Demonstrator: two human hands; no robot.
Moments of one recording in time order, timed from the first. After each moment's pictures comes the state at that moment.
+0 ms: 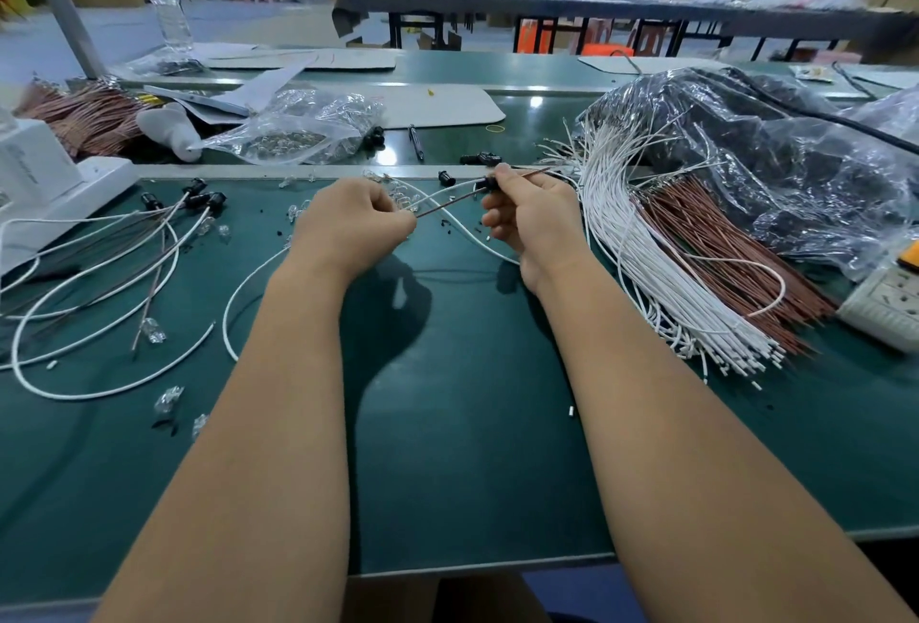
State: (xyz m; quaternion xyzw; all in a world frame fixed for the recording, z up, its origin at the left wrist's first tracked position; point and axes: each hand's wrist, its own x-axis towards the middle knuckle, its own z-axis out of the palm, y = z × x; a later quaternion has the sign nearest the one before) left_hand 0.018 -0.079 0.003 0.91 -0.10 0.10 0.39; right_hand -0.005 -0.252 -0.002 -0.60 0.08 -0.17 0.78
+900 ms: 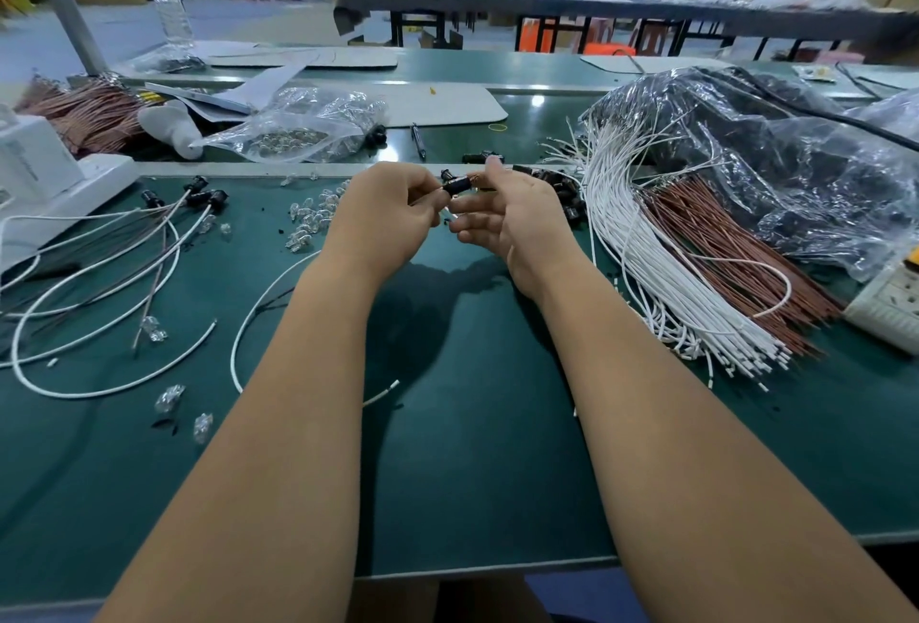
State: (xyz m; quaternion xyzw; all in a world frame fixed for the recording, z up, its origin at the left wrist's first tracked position) left_hand 0.016 -0.100 0.006 0.87 -0.23 0.16 0.42; right_hand -0.007 -0.241 0.001 -0.60 0.03 -0.09 0.80
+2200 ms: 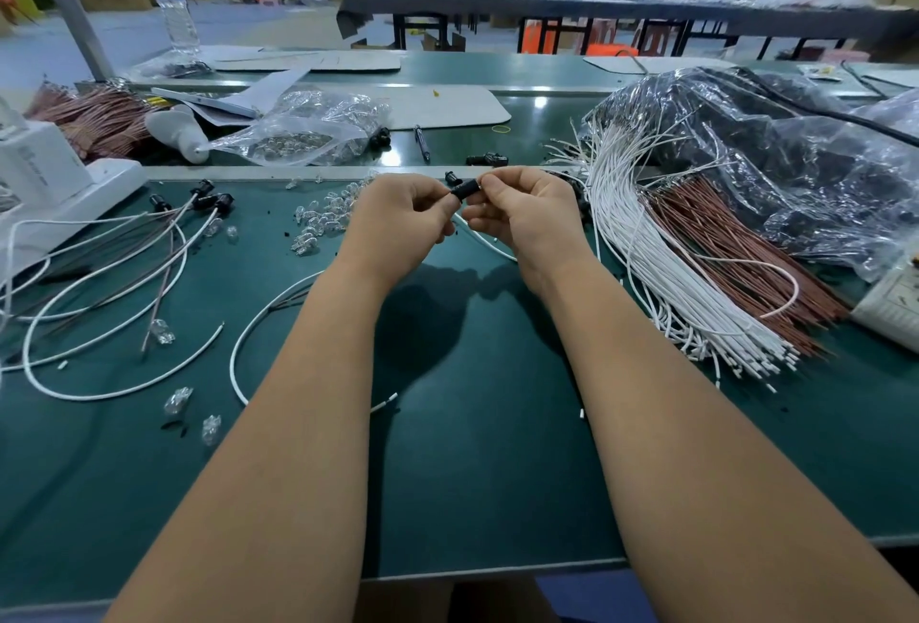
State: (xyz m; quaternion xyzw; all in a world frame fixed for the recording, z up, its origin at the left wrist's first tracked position) left_hand 0.011 -0.105 0.002 0.83 -0.21 0.11 0.50; right_hand -0.009 -0.244 -0.001 -0.61 0.02 -0.16 0.77
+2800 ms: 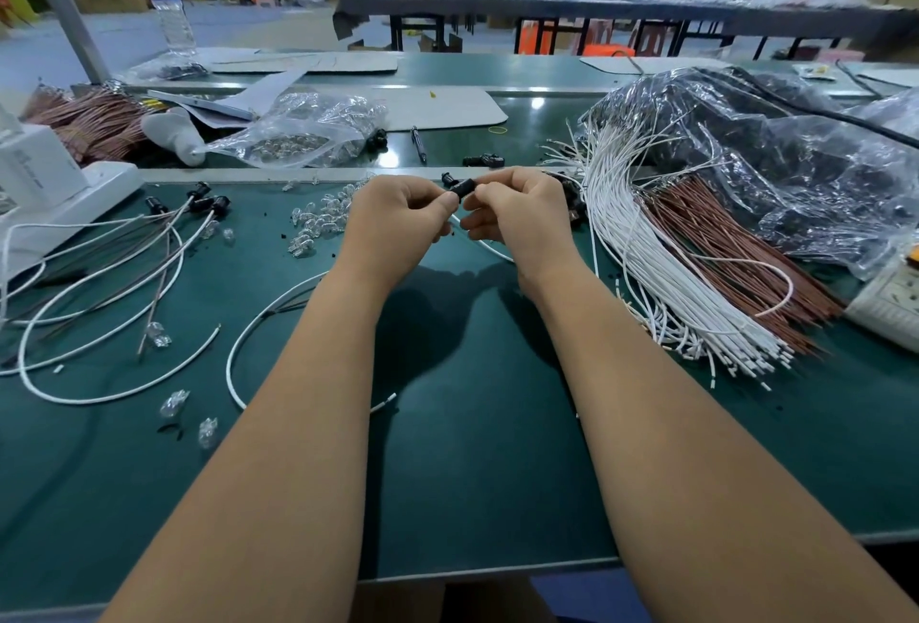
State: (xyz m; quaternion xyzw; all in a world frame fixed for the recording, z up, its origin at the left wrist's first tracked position) left_hand 0.010 -0.106 0.000 0.82 -0.20 0.13 0.51; right_hand -0.014 -0.240 0.002 -0.69 0.05 -0.19 0.69
